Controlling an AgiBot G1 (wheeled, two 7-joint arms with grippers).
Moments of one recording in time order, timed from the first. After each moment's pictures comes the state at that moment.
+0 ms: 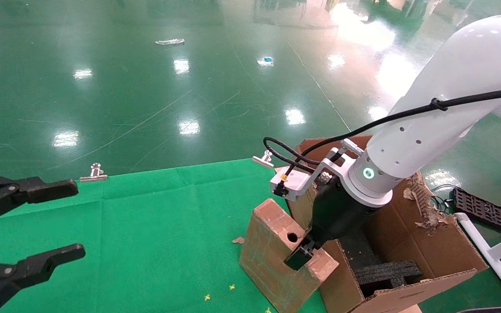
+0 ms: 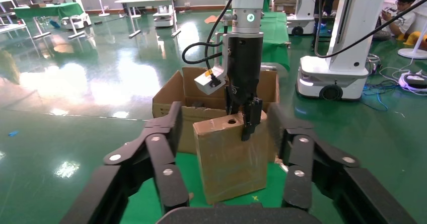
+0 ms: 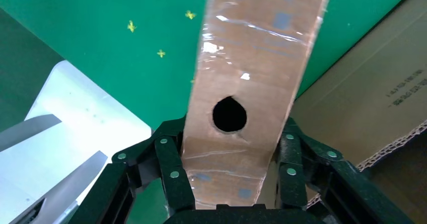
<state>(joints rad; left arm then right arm) -1.08 0.61 0.29 -1.28 0.72 1.49 -0.18 2.15 -0.78 -1.74 1.32 -1.31 -1.37 1.36</state>
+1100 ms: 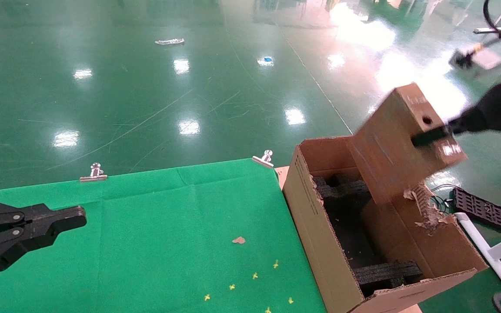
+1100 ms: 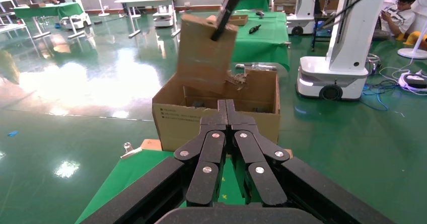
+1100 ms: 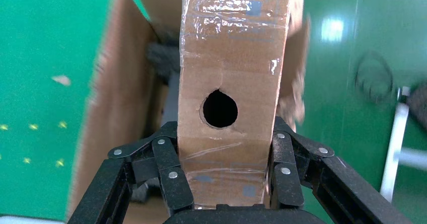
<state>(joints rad) -1.08 0.61 0.29 -1.28 0.72 1.49 -0.18 2.42 -0.51 -1.66 0.88 -1.47 -1.44 1.14</state>
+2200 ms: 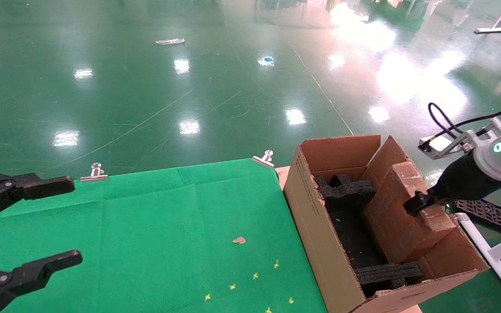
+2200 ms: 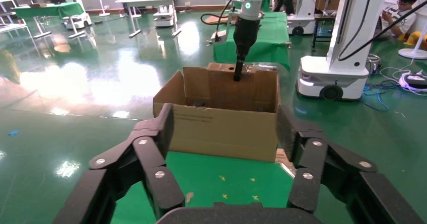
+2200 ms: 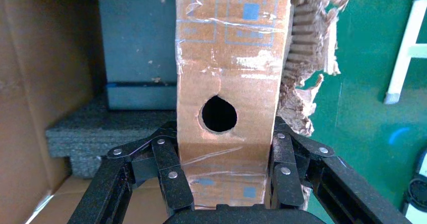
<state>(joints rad) -1.08 0.61 0.29 -1.28 0.72 1.49 -0.18 2.06 -0.64 -1.76 0.58 -1.48 -1.30 1.20</state>
